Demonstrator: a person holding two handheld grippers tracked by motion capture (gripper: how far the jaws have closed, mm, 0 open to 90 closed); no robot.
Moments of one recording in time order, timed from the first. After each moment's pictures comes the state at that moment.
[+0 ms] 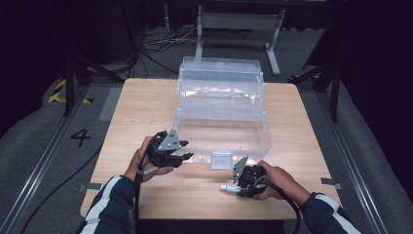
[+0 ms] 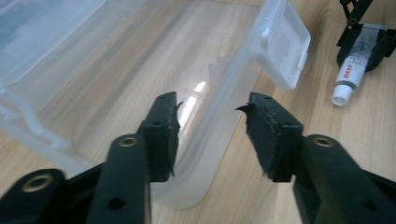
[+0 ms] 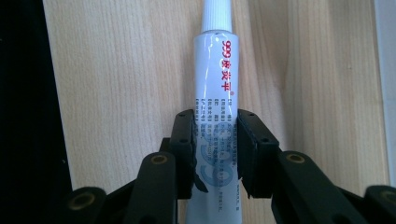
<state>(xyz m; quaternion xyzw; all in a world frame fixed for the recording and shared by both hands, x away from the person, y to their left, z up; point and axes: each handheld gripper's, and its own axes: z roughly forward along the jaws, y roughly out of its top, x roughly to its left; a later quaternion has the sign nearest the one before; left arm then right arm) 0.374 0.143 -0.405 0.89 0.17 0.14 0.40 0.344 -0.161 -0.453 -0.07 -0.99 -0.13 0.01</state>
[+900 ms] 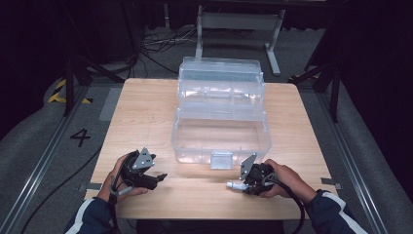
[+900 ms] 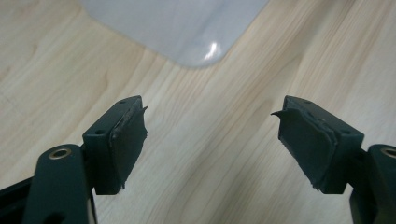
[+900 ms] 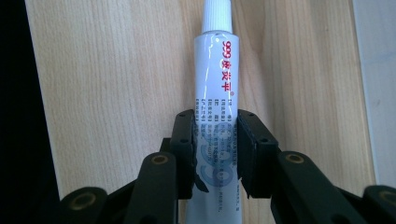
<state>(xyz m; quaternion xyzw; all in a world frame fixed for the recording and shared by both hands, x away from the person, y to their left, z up) 0.342 0.210 -0.465 0.89 0.26 0.15 0.33 0.350 -0.184 -0.454 -0.08 -0.99 -0.14 0.00</state>
